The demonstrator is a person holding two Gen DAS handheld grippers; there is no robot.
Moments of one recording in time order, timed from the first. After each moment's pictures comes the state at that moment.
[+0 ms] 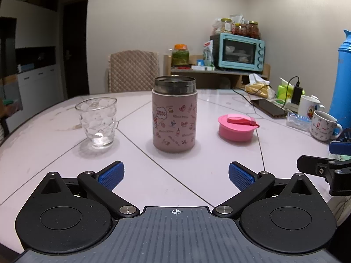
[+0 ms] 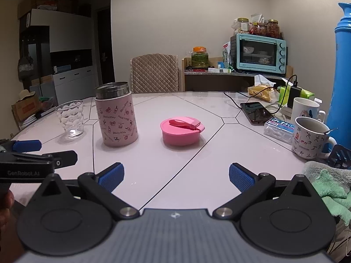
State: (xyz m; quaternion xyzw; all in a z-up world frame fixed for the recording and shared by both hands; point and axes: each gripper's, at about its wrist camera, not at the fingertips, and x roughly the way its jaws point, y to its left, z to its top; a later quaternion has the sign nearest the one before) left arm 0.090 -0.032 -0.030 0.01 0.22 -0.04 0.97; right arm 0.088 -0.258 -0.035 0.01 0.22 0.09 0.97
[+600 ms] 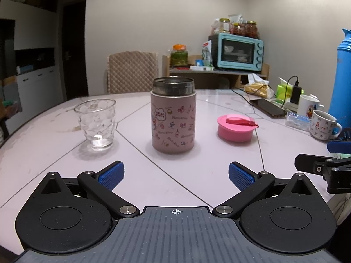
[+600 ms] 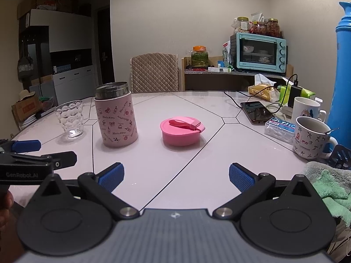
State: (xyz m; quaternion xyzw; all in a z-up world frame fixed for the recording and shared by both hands) left arm 0.095 -0.033 -0.028 0.01 0.22 -0.05 0.97; right arm 0.084 -0.251 -0.035 0.01 0.22 0.09 0.97
